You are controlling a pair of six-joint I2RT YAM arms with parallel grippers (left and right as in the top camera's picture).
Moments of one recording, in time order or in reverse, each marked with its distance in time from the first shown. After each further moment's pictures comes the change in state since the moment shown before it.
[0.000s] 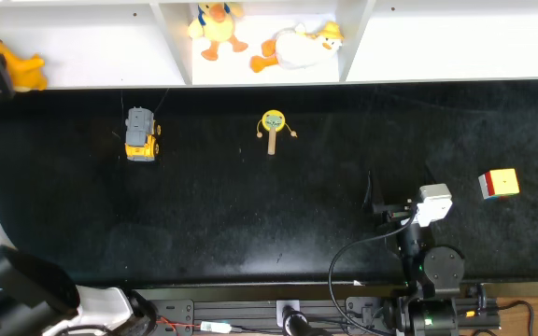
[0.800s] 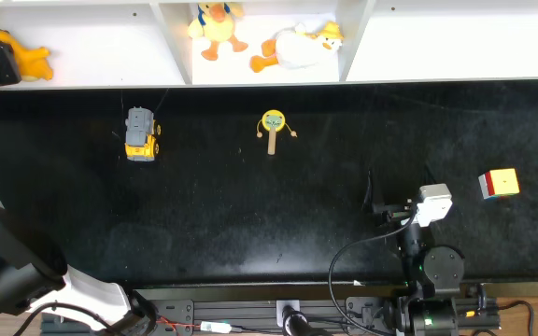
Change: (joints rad) left arm -0.021 0.163 0.090 0.051 -0.023 -0.050; right arm 0.000 0.000 0.000 0.000 0.000 0.000
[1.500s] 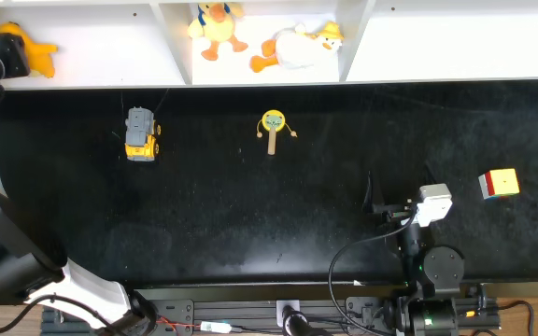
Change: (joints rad) left arm -0.039 0.043 0.016 0.046 -0.006 -0.006; right arm 0.000 0.000 0.000 0.000 0.000 0.000
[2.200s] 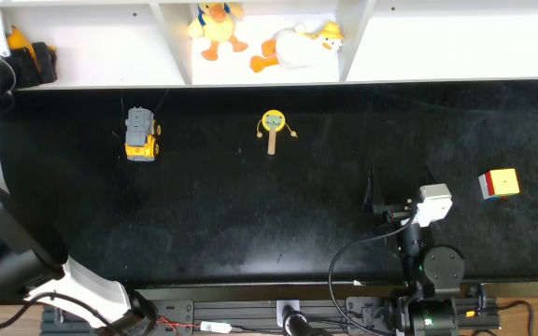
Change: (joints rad) left arm -0.013 0.008 0.000 -0.142 -0.041 0.004; right arm 0.000 0.000 0.000 0.000 0.000 0.000
